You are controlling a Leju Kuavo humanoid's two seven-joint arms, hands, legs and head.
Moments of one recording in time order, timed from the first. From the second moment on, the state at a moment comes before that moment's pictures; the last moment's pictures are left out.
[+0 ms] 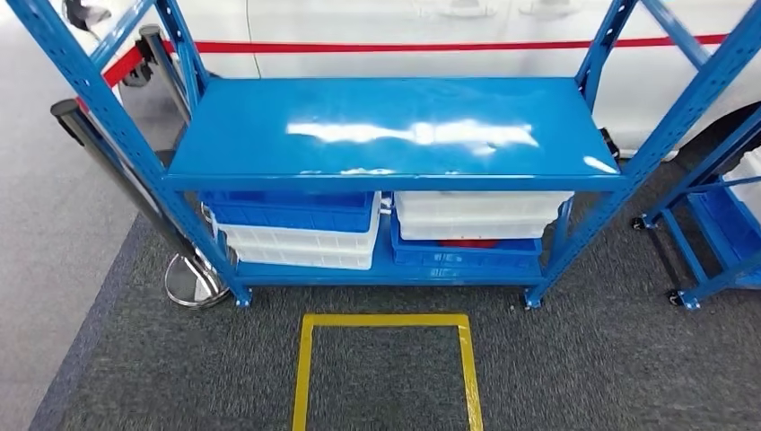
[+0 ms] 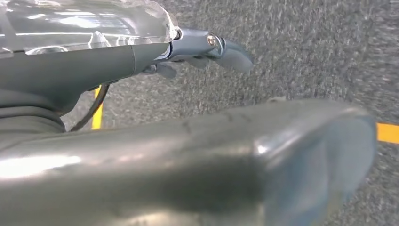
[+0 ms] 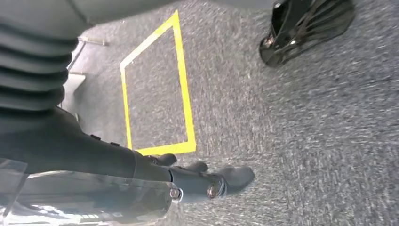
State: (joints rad) left arm -0.05 -0.10 1.36 -0.23 -1.13 0.04 -0.40; right arm -0.03 0.17 -1.32 -0.22 1.19 -0.16 0.03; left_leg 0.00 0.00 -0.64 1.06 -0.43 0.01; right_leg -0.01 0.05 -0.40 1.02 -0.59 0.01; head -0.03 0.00
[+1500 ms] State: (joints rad) left arm -0.05 -0.10 1.36 -0.23 -1.16 0.09 -0.35; right arm -0.05 0.18 -1.33 -0.22 1.22 -0.16 0.04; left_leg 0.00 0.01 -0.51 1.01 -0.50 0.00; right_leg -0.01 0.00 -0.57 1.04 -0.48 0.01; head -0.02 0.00
